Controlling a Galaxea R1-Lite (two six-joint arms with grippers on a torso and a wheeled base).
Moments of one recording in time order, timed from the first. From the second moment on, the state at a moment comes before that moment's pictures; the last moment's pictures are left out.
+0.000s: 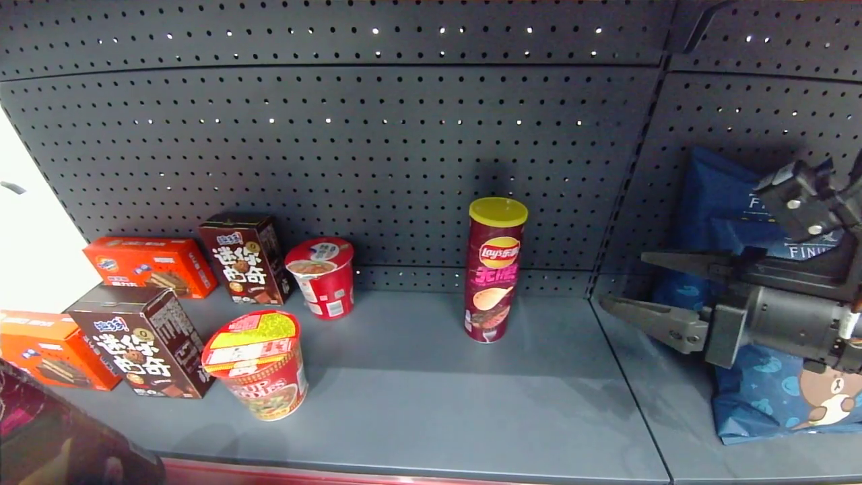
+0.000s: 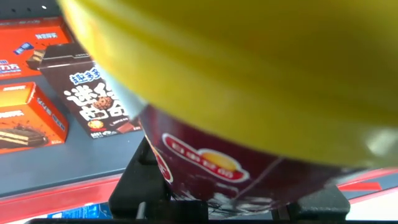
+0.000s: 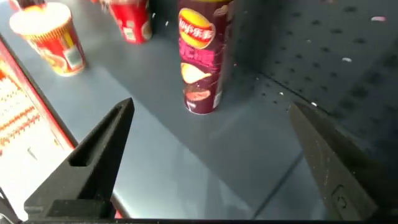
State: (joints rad) left arm -0.07 0.61 -0.52 0.07 -0.21 -0.02; right arm 0.46 1.32 -0.72 -0.44 0.28 -0.14
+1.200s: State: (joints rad) left arm -0.07 0.60 -0.52 0.08 -0.21 -0.02; right arm 0.40 1.74 -0.87 -0.75 0.67 -0.16
